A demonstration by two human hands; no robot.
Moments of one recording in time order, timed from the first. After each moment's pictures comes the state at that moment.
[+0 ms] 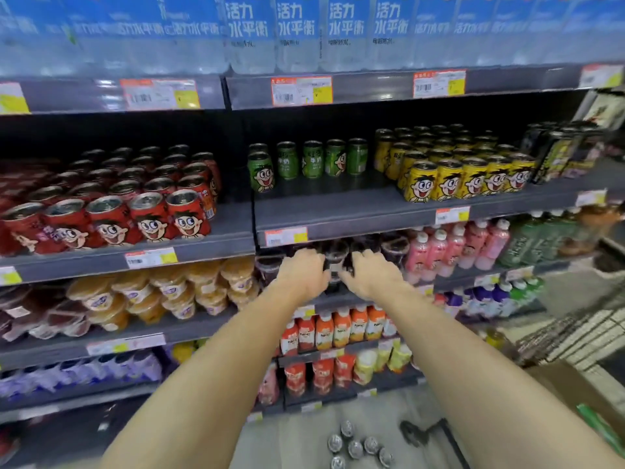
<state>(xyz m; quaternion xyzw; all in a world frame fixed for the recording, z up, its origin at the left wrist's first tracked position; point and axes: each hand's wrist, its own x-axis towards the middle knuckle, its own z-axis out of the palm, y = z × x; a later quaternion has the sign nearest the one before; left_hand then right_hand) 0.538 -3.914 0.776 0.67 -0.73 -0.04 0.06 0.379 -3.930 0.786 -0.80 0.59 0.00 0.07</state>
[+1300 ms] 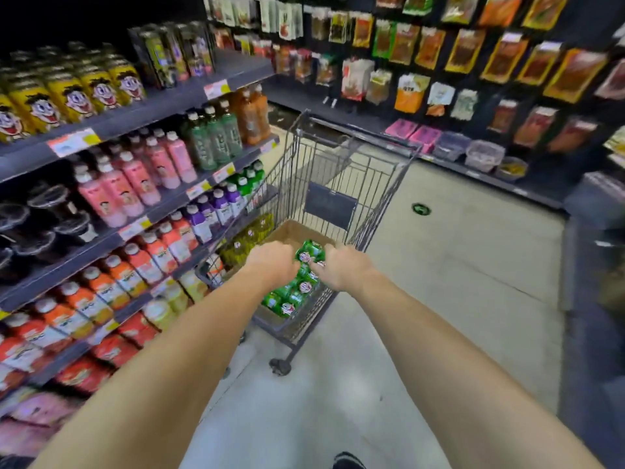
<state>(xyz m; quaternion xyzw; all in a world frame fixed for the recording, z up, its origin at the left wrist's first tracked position) -0.022 -3.703 0.720 0.42 -0.90 -0.04 -0.09 -0.153 -3.617 0.724 -0.56 0.82 0.03 0.14</state>
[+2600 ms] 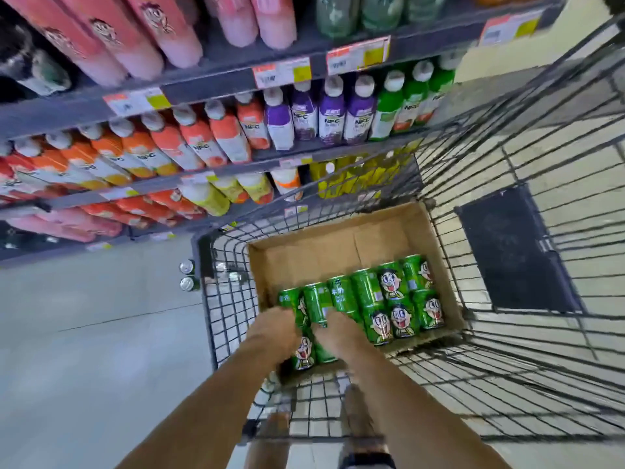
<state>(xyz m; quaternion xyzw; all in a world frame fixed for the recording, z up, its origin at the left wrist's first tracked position) -0.085 -3.907 0.426 0.71 -0.52 -0.42 -0.23 -0.215 -3.927 0.408 -0.53 0.62 0.21 0.54</state>
